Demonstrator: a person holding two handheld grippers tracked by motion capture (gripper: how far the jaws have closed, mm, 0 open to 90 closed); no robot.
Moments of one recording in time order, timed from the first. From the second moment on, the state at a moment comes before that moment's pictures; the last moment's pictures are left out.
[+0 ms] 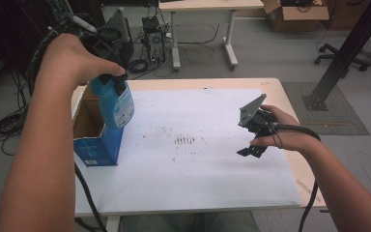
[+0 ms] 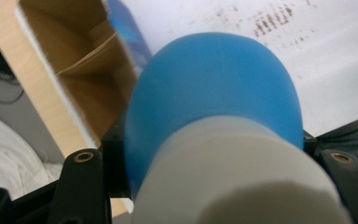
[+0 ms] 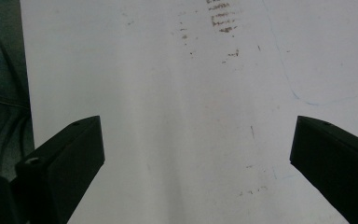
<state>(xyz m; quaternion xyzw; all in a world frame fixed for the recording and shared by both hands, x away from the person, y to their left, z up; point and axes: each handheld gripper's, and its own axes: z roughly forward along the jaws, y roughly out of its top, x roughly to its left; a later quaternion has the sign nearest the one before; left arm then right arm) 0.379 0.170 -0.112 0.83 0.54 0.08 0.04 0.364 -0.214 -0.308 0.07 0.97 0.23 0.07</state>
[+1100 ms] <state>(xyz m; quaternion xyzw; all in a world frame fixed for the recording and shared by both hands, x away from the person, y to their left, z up) 0.396 0.263 -0.084 0.72 0.69 0.07 0.04 0.372 -0.223 -0.310 0.08 0.98 0.19 0.05</state>
